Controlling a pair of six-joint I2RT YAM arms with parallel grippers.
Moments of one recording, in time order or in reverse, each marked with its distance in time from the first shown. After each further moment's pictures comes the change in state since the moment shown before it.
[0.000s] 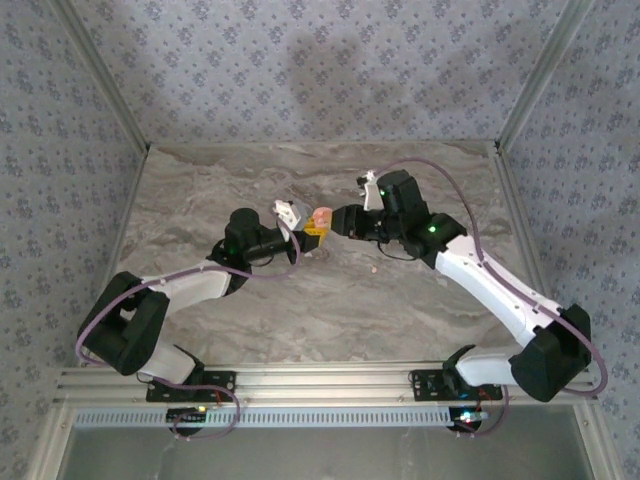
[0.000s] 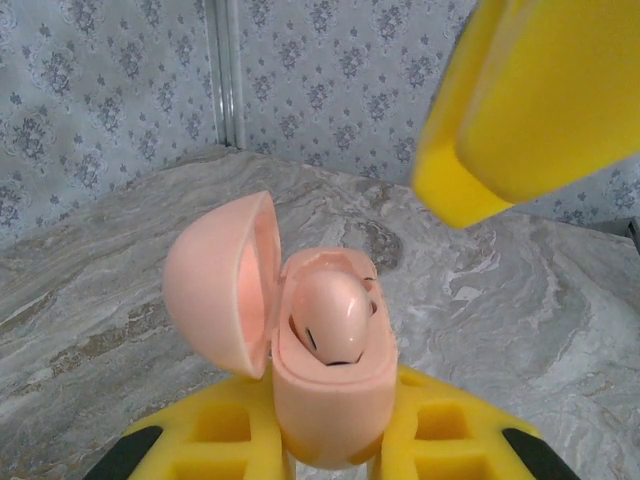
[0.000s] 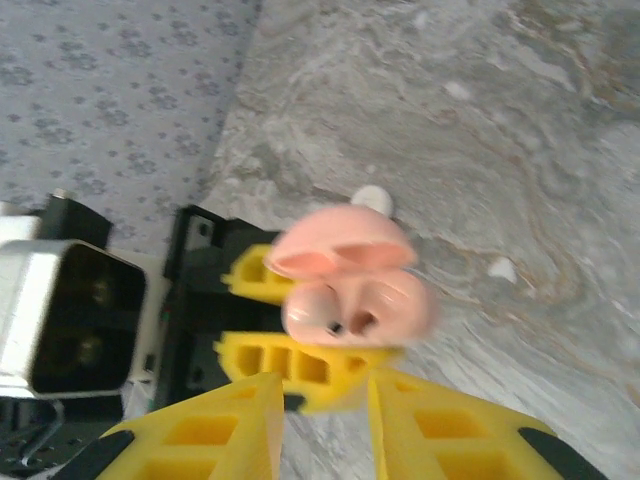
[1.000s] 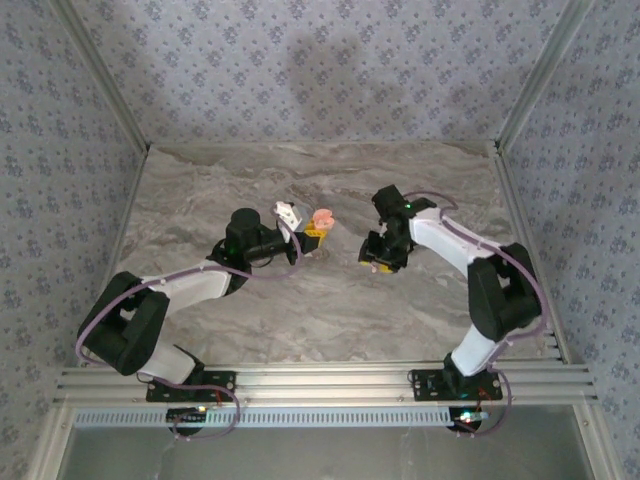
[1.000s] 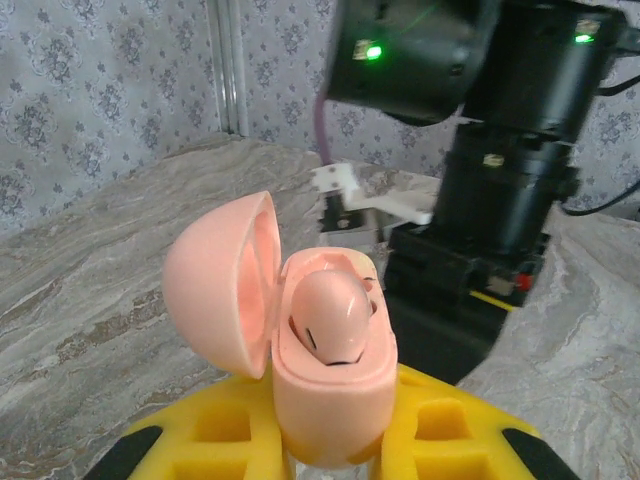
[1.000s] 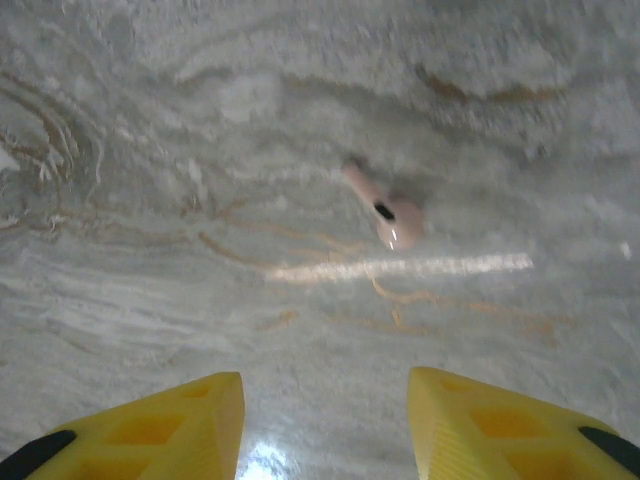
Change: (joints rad) left arm 0.000 0.000 0.000 -0.034 -0.010 0.031; right arm -0.156 0.401 0.041 -0.410 0.128 0.003
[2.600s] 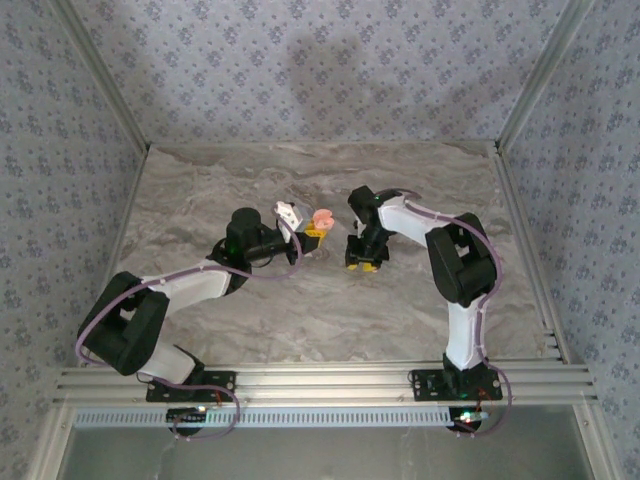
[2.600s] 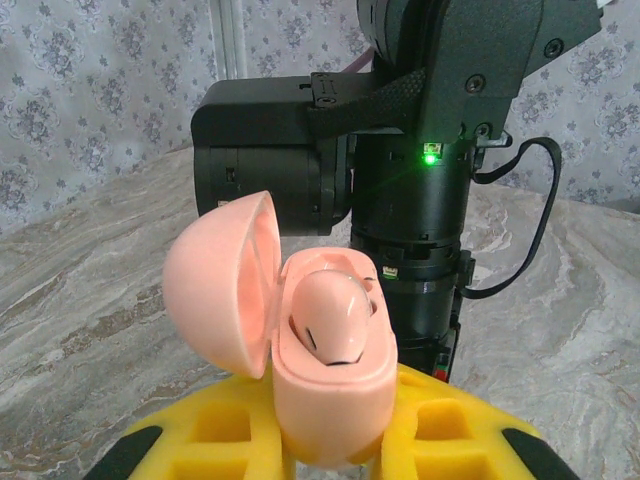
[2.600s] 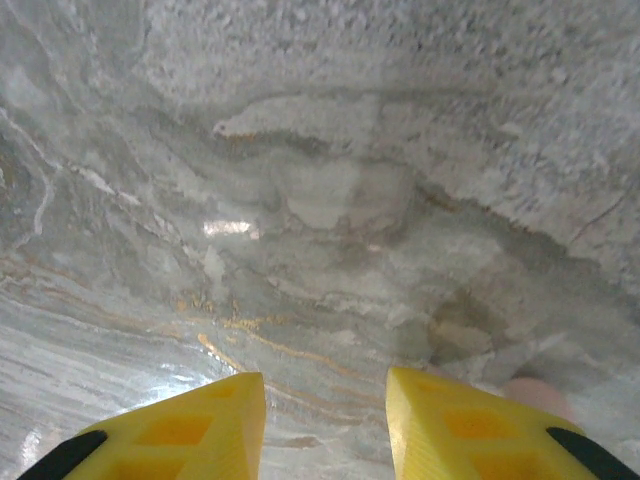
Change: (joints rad) left arm 0.000 0.000 0.005 -0.019 -0.006 0.012; right arm 0.060 0.287 0.183 -0.052 -0.008 -0.188
